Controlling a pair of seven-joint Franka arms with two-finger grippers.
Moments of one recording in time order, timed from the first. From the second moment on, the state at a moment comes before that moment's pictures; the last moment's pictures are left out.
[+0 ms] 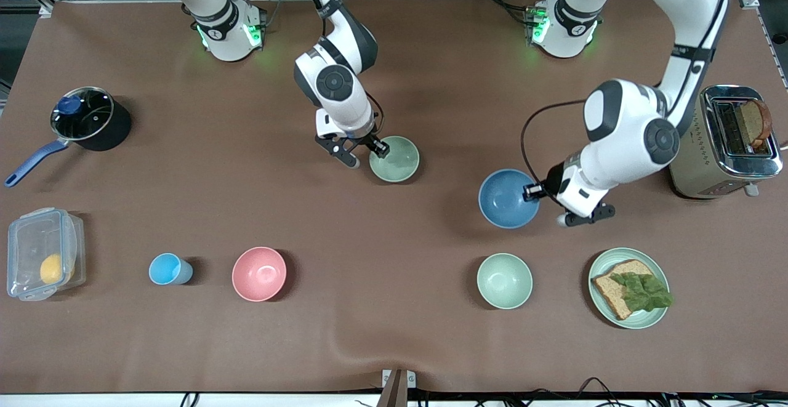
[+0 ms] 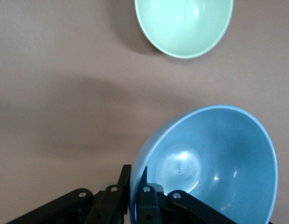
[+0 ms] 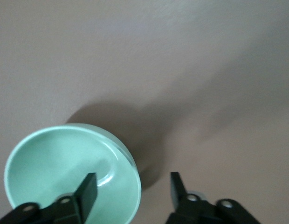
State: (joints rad) left arm -0.01 0.27 -0.29 -2.01 -0.35 2.29 -0.34; right arm 0.80 0.43 -0.03 -1.92 0.23 2.31 1.34
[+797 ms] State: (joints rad) left arm -0.02 0.24 -0.48 -2.08 -0.40 2.39 -0.49; right arm 0.61 0.48 -0.04 -1.95 0.71 2.26 1.35
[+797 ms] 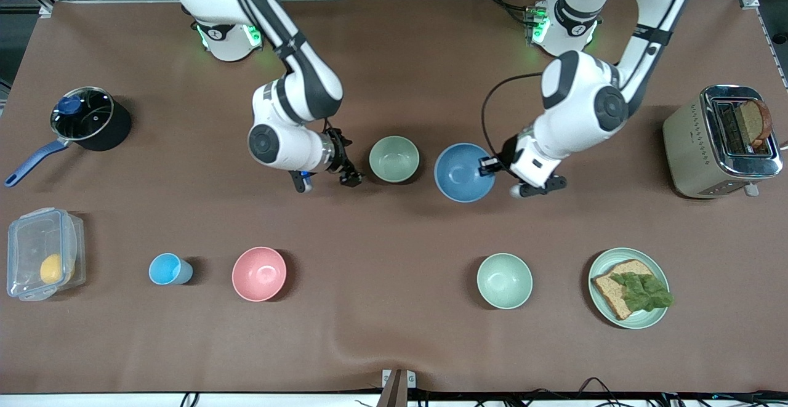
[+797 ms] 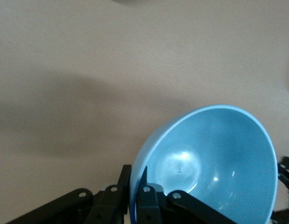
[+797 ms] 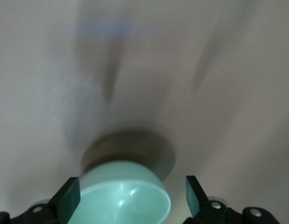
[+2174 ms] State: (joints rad) left arm -0.24 0.42 -0.51 -2.08 -0.40 2.58 -0.58; right arm 0.65 0.56 -0.02 -2.05 1.40 2.48 0.90
